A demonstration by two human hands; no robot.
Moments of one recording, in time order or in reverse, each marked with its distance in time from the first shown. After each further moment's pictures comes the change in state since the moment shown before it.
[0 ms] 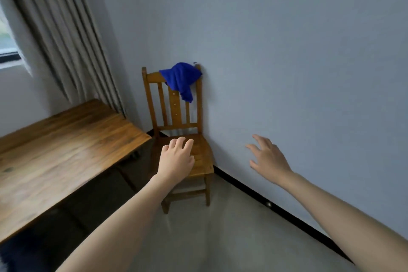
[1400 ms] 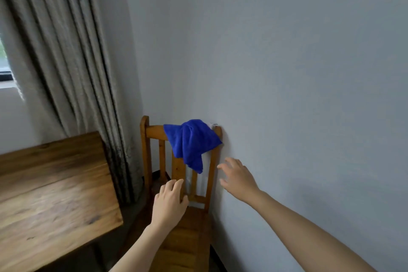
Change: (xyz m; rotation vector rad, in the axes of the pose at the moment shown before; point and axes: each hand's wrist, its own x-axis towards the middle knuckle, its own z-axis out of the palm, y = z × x) left_hand 0.386 -0.045 0.088 -0.288 0.082 -0.466; right_hand 0.471 0.096 0.074 0.190 -0.108 -0.323
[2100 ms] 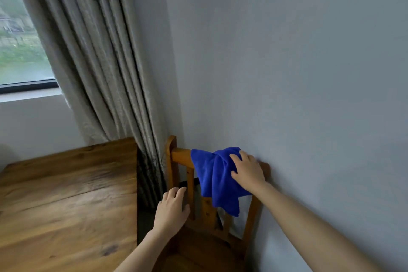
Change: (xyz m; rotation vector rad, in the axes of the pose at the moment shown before) left_hand 0.166 -0.062 0.008 0.133 -0.013 -0.274; right_hand 0.262 0.040 0.069 0.026 -0.142 -0.057
